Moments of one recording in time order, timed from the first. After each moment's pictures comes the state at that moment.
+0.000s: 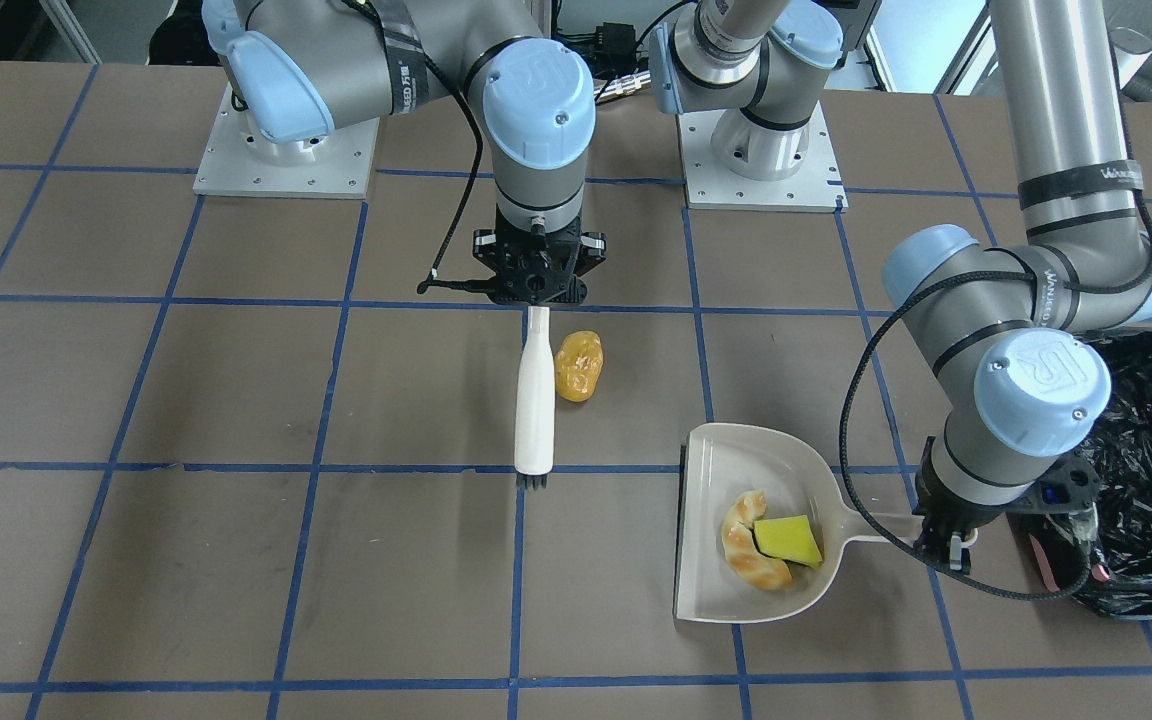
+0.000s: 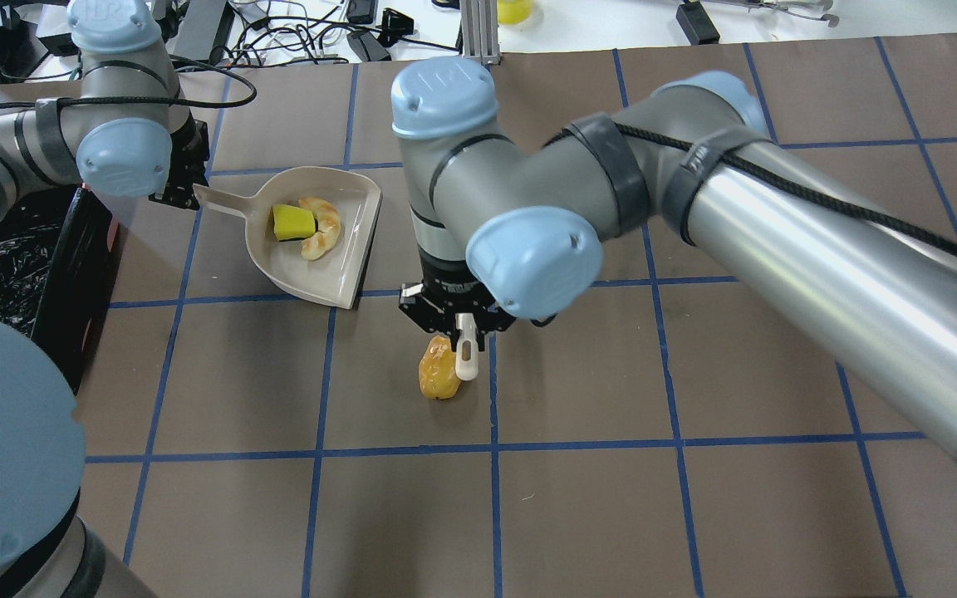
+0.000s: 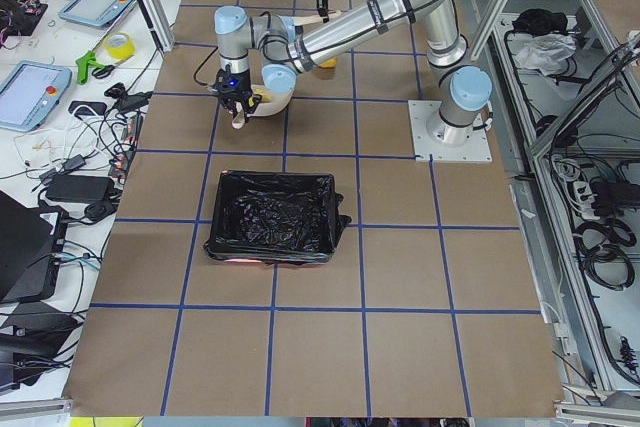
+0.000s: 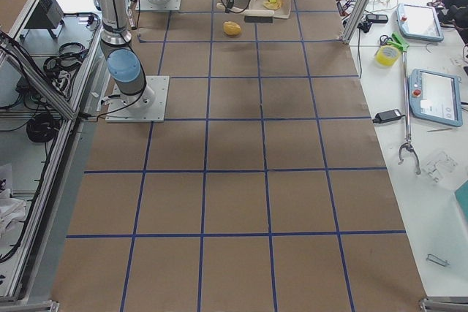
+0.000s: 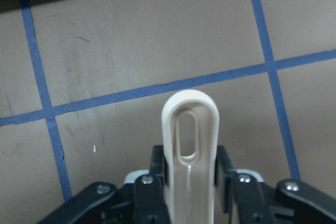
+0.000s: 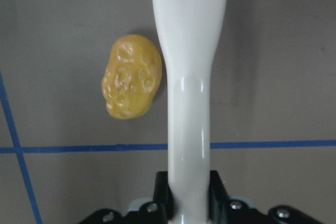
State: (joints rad) left arm -1.39 -2.02 -1.61 -1.00 1.79 -1.20; right arm 2.05 -1.36 1.69 -1.72 -1.46 0.49
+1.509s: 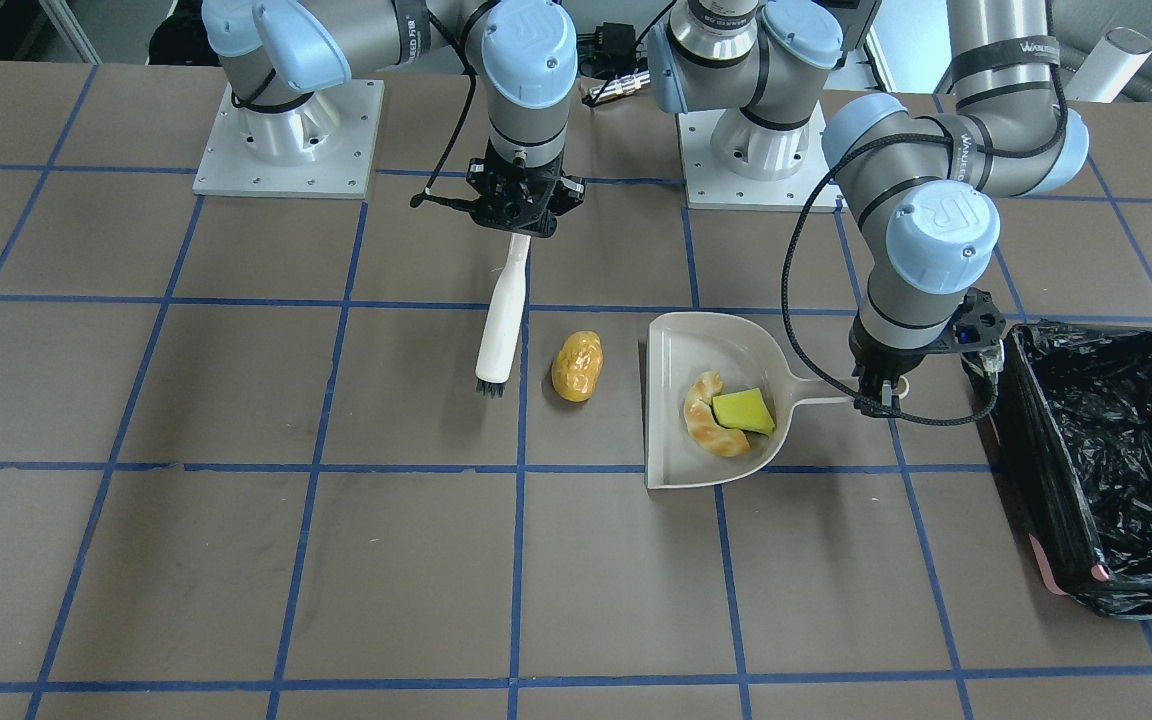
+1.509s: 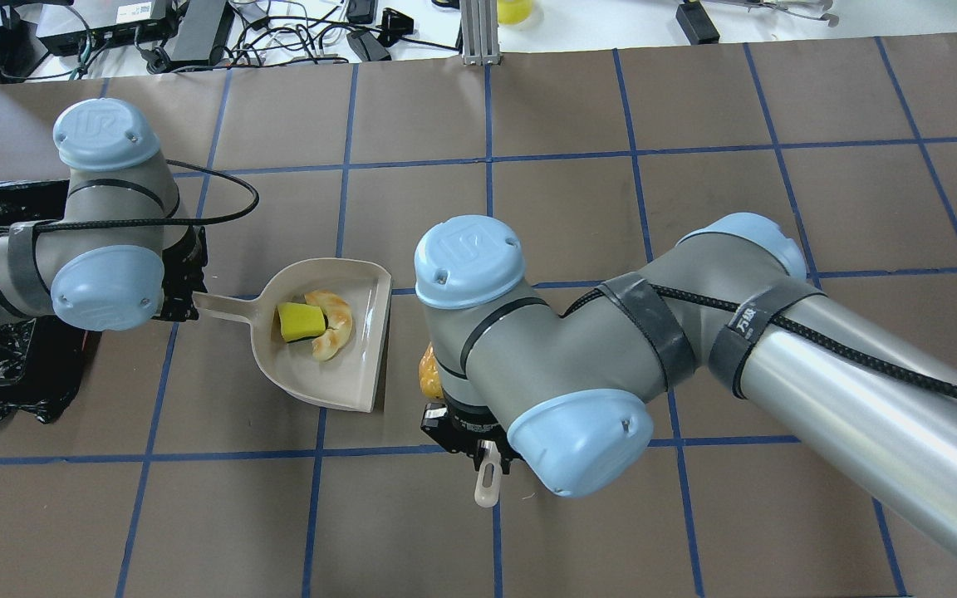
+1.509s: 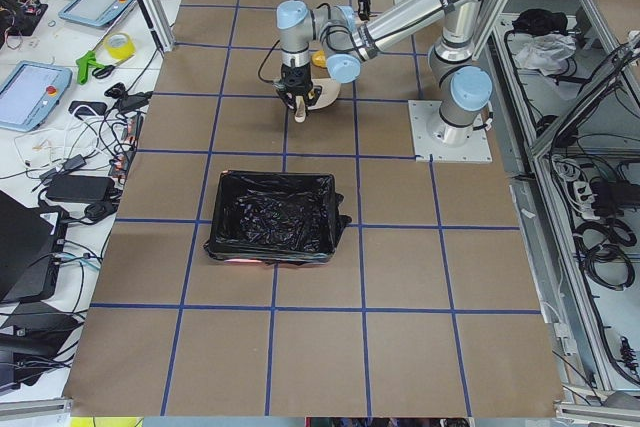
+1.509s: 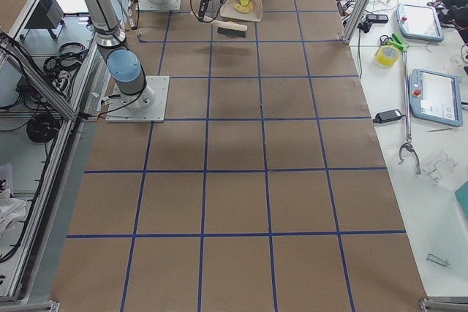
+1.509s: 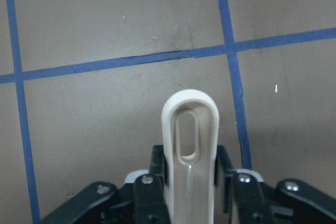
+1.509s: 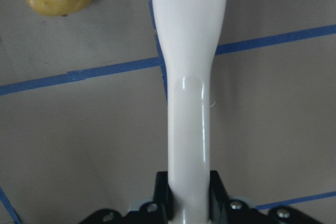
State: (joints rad) left arm -1.40 -1.74 -1.99 -1.00 1.82 -1.30; right arm 2.14 -1.47 1.91 -1.76 -1.44 0.74
